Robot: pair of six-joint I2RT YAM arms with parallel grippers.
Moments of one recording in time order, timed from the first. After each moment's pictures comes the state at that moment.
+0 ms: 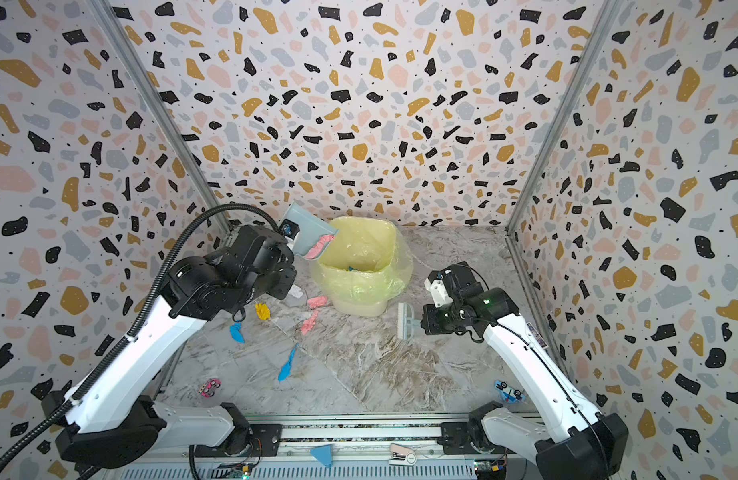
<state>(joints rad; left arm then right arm) -0.72 1.33 1.75 -1.24 -0.48 -0.03 0.42 1.12 1.12 -1.08 -0.30 0.28</state>
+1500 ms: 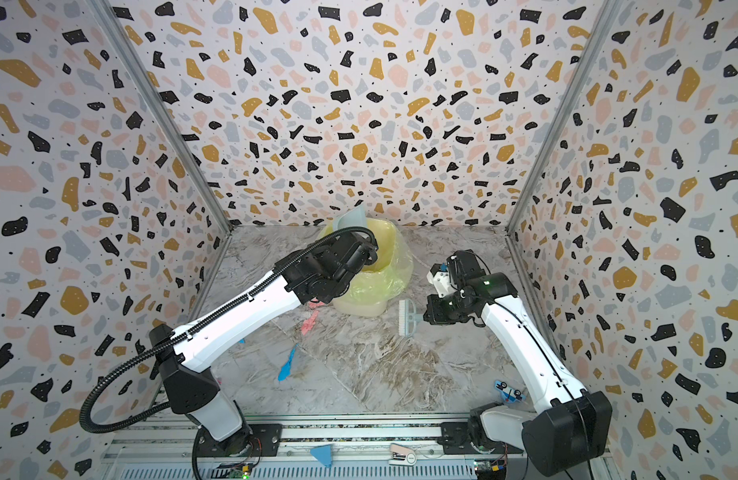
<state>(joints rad) -0.90 1.69 1.81 -0.98 -1.00 0.62 0.31 1.24 1.20 -1.13 -0.41 0.16</state>
